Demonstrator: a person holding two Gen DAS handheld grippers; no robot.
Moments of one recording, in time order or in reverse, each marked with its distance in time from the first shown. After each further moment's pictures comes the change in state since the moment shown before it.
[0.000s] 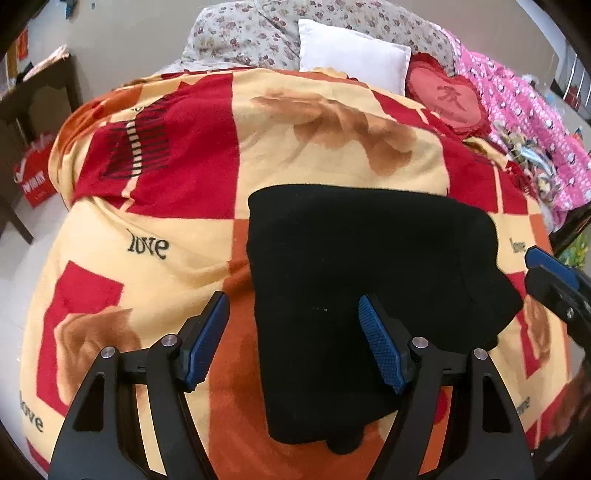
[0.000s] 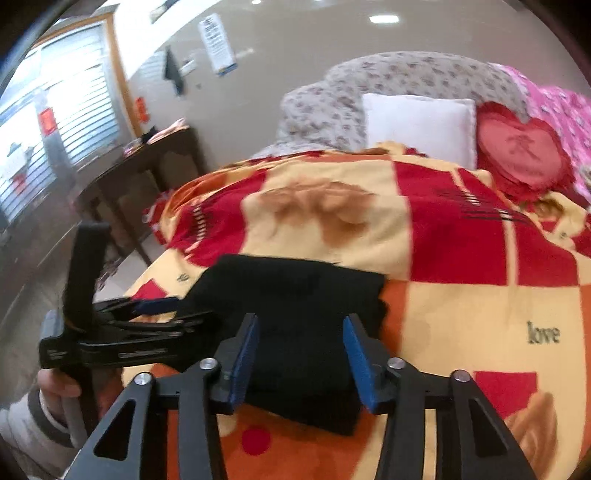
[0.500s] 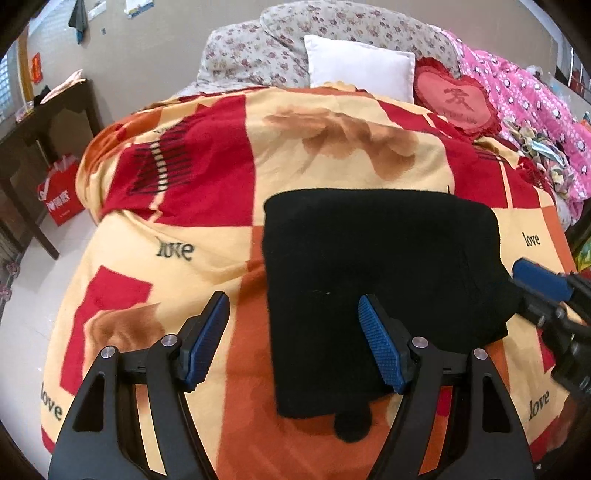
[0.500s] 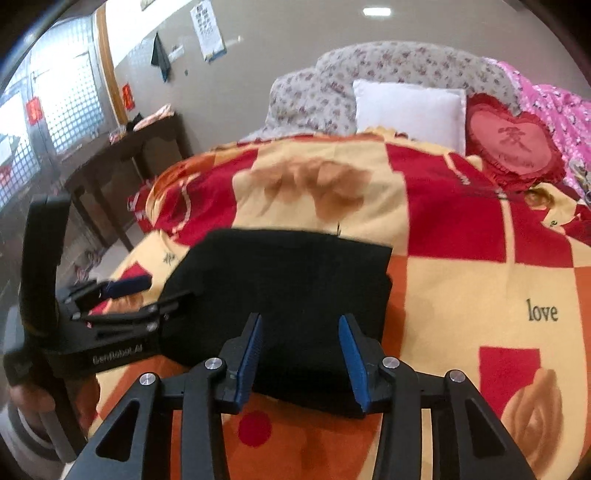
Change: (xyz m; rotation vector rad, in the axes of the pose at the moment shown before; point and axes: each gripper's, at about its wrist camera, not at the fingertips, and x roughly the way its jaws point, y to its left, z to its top) left arm -0.021 -0.010 -0.012 0.023 -0.077 0.106; right arm 0.008 0.006 -0.013 0.026 0.029 -0.094
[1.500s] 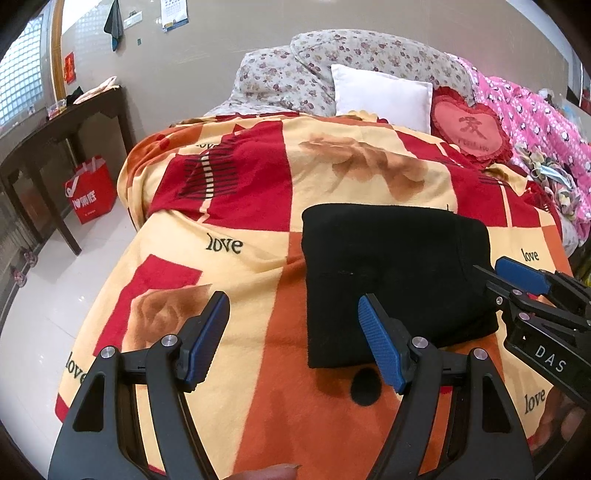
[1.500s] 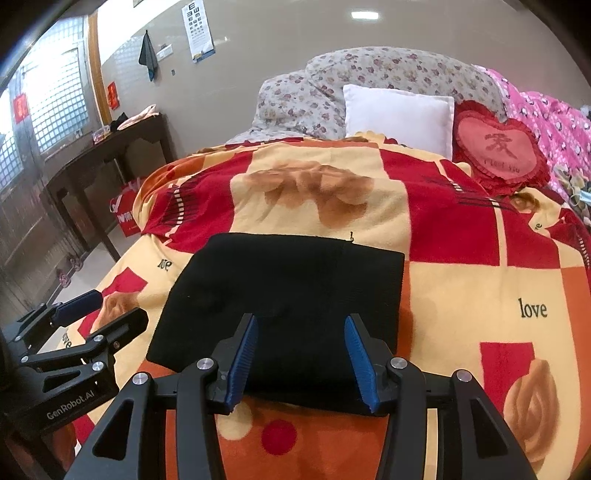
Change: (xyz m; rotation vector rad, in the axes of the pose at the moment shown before) left arm -0.048 0.010 -0.023 -0.056 -0.097 0.072; right arm 0.001 0.035 0.003 0.000 -0.001 -0.080
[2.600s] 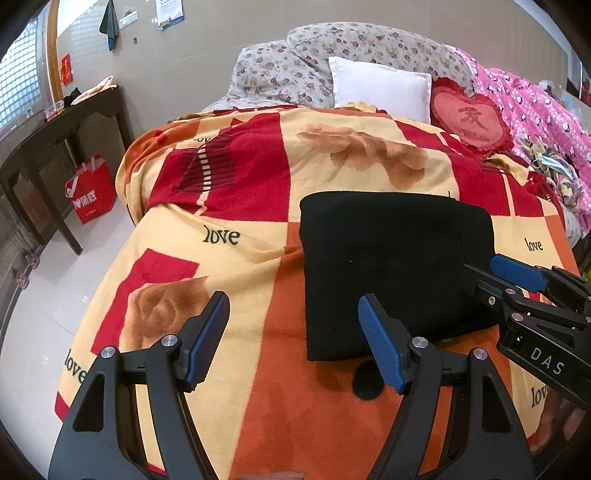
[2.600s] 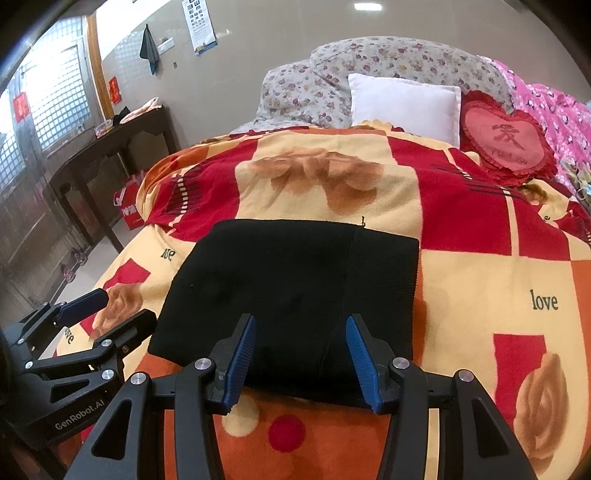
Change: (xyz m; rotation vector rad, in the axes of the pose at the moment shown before) left arm 0.006 -0.004 -0.006 0.019 0.021 0.014; right arm 0.009 0.003 -0.006 0.005 0.041 0.020
